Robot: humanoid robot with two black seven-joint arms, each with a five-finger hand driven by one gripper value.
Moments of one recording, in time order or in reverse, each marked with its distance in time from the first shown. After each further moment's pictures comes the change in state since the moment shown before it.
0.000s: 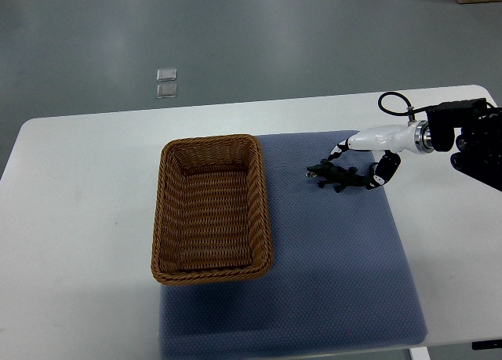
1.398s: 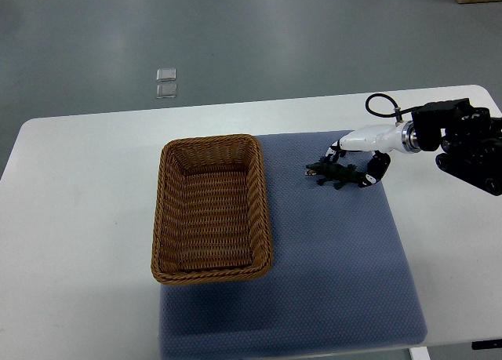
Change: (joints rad) left arm 0.000 0.000 0.002 0.000 -0.001 0.000 0.000; right arm 0.021 0.072 -0.038 -0.059 -0.001 -0.010 -0.035
